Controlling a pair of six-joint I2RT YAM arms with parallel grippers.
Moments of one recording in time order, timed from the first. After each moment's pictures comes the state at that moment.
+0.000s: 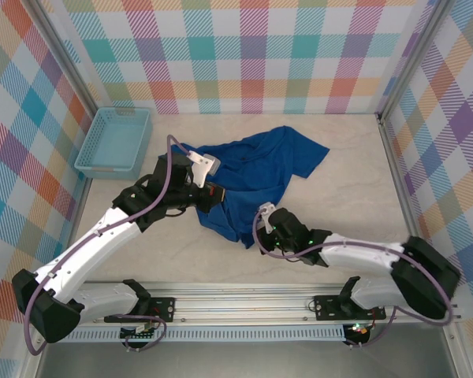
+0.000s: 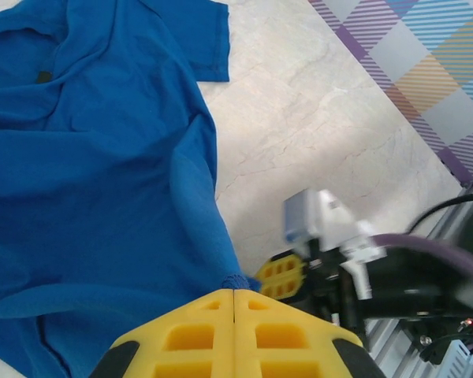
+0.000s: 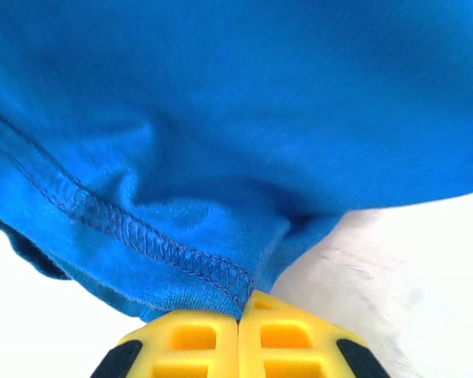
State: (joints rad) left arm -0.65 1.14 1.12 -0.61 0.25 -0.26; right arm 0.92 1.23 0.50 0.00 0.04 0.38
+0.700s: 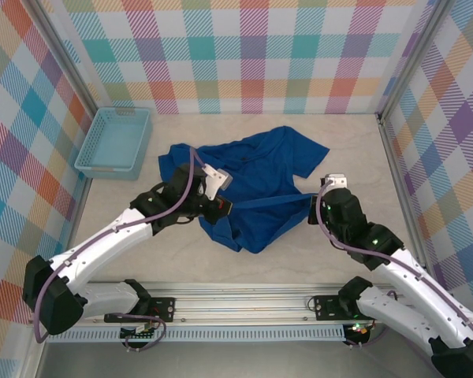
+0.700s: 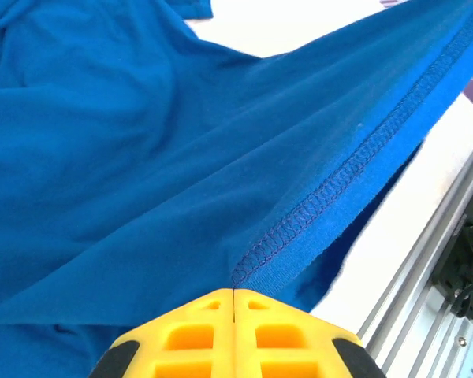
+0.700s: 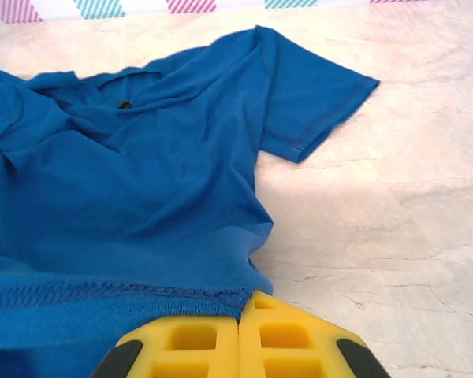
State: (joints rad) left arm -0.71 1.20 1.00 -0.52 0.28 -0.18; right arm 0.64 0.76 0.78 -0.64 0.38 0.37
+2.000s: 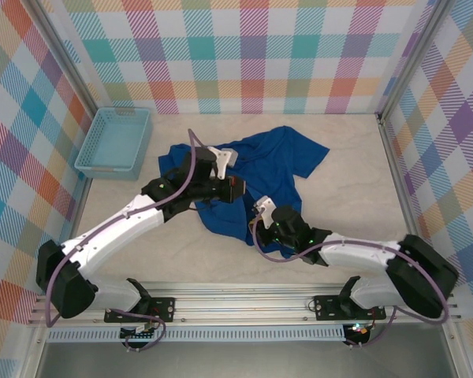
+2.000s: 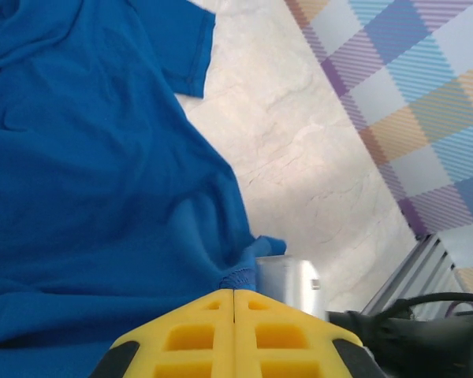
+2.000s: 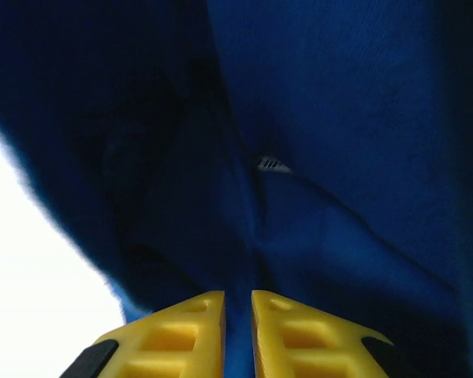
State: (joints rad) left arm -0.72 1.32 1.18 -0.45 0.23 -0.52; right arm 0.89 1.32 0.48 0.29 0.05 0.16
